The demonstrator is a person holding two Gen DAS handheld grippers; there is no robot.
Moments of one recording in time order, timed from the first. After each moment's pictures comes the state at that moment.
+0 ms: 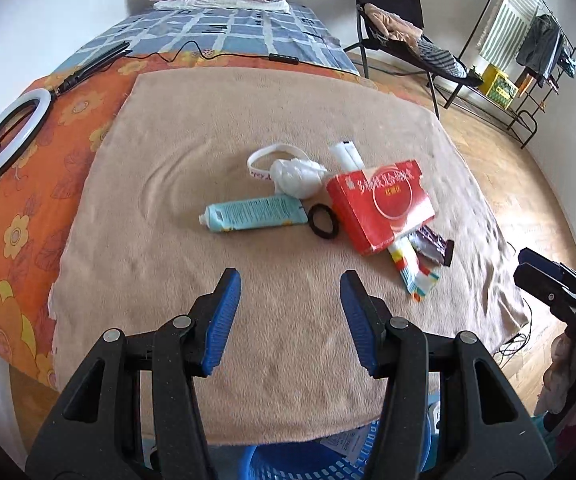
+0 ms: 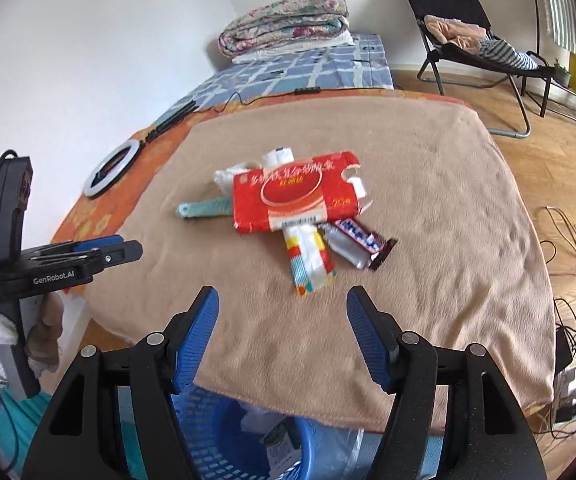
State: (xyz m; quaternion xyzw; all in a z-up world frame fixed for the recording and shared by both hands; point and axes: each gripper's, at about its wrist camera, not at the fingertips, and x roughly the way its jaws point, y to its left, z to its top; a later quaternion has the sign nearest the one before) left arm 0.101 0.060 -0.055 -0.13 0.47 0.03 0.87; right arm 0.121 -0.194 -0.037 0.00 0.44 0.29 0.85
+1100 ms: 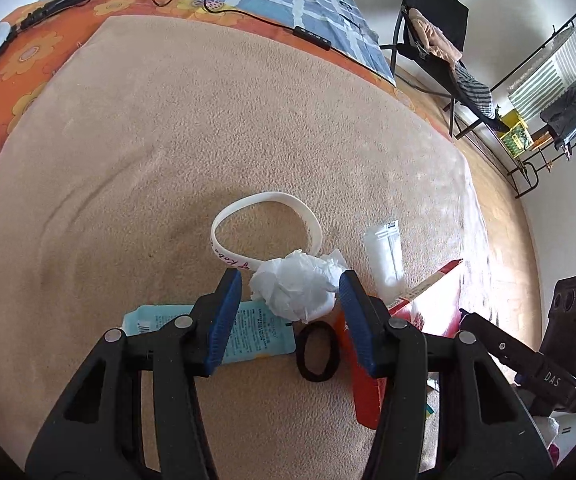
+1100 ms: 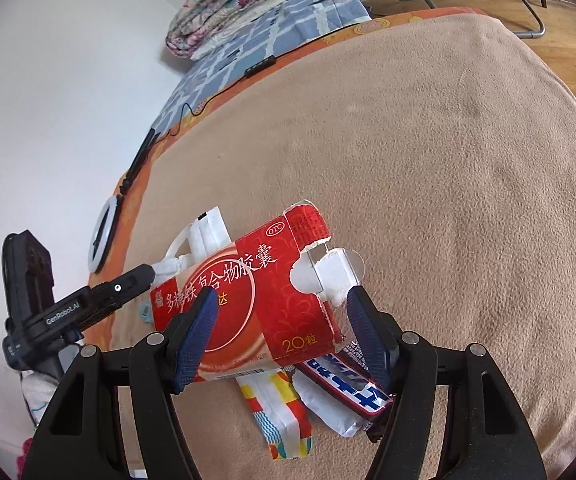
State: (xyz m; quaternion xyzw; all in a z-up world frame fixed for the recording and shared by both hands) left arm 0.238 0.091 -0.123 -0.26 0.50 0.03 0.83; right arm 0.287 -0.174 -0.109 0.15 0.54 0.30 0.77
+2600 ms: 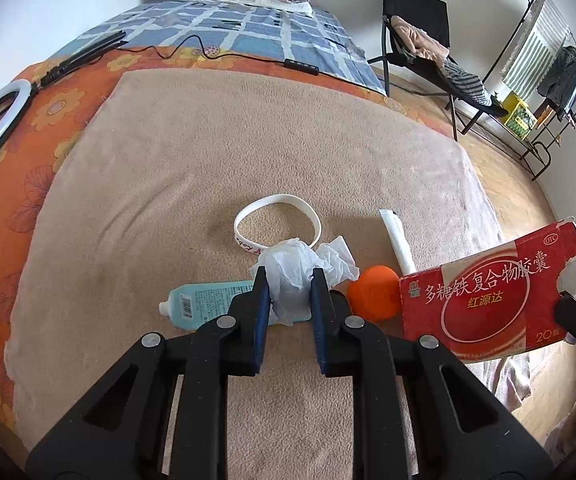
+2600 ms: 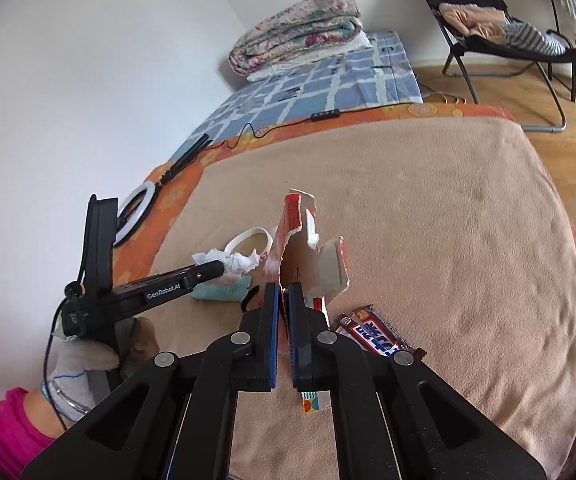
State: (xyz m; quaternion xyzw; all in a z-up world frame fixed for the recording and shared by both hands) left arm 0.185 0.073 -0.085 -0.17 0.45 0.05 0.87; right arm 0.212 -0.169 -0.022 0.06 0.44 0.35 0.83
